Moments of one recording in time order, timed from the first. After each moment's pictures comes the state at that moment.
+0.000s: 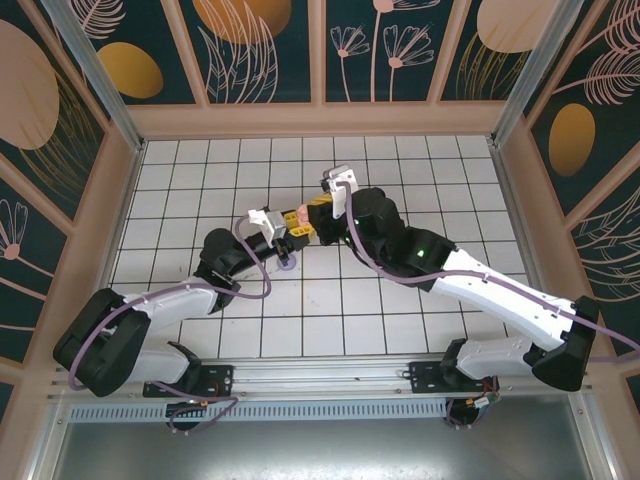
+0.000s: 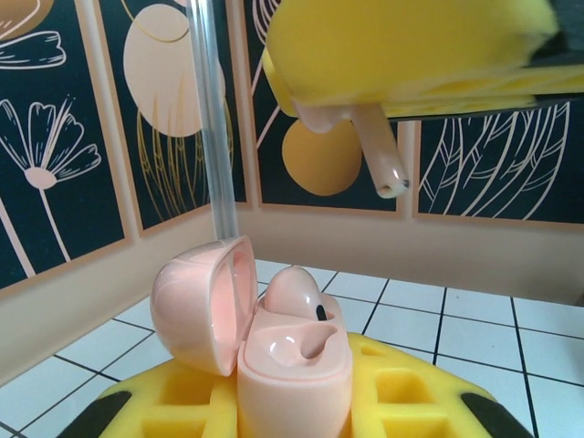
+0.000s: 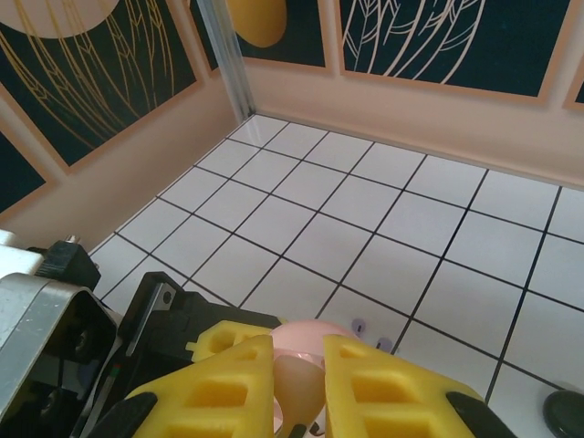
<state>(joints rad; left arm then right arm) -0.61 1.34 0.49 1.05 0.54 -0.05 1.04 1.24 1.23 -0.33 0.29 0.28</state>
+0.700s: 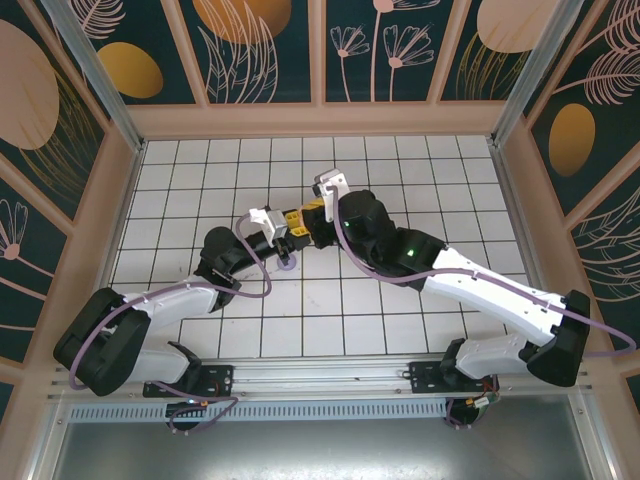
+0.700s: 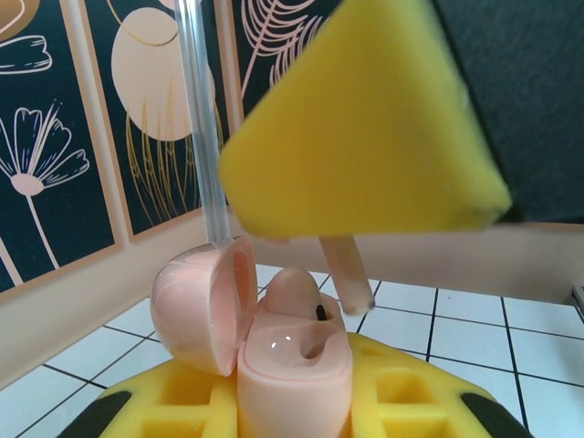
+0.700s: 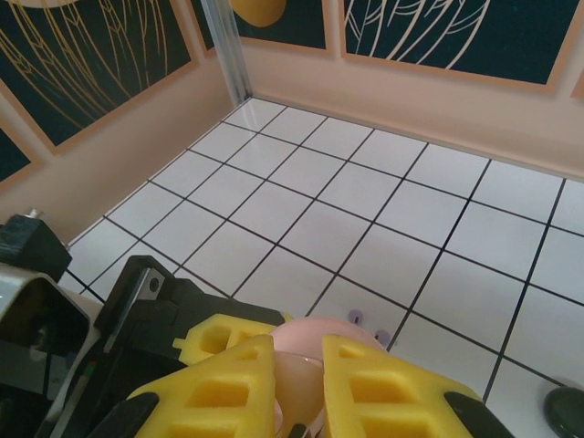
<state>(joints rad) -0.61 1.34 0.50 1.05 0.56 -0.05 1.05 1.28 1.22 -0.32 0.29 0.26</state>
